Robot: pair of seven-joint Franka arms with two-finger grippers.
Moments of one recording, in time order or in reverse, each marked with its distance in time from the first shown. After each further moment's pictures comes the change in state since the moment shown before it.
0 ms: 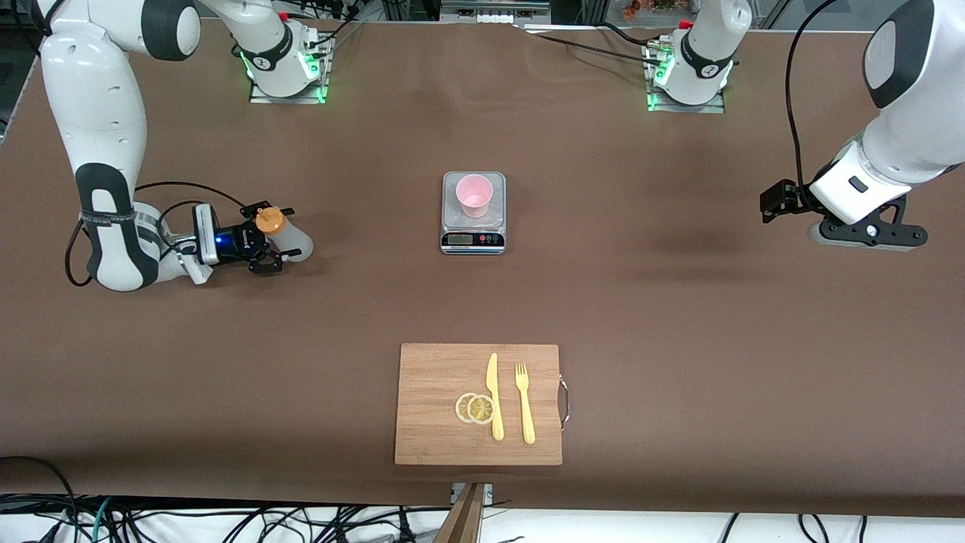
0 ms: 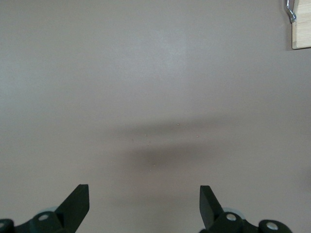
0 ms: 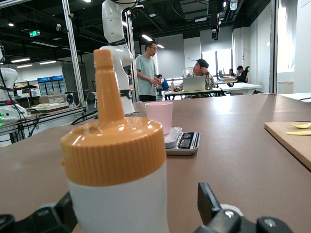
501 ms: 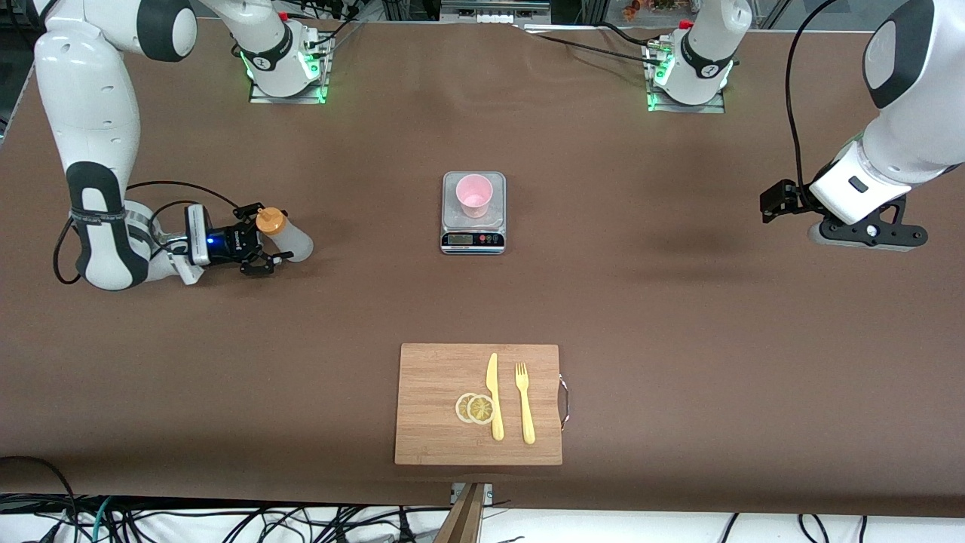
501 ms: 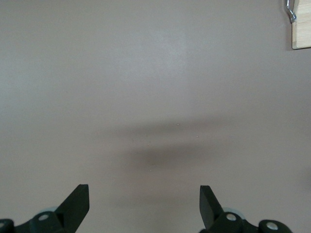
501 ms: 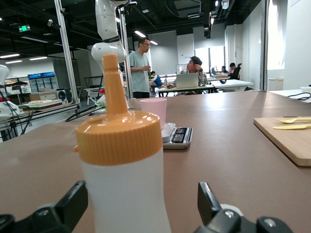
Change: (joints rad) left arm 0.000 0.000 0.000 0.000 0.000 0.000 0.000; right arm -0.031 0.000 -0.020 0.008 0.000 0.002 0.000
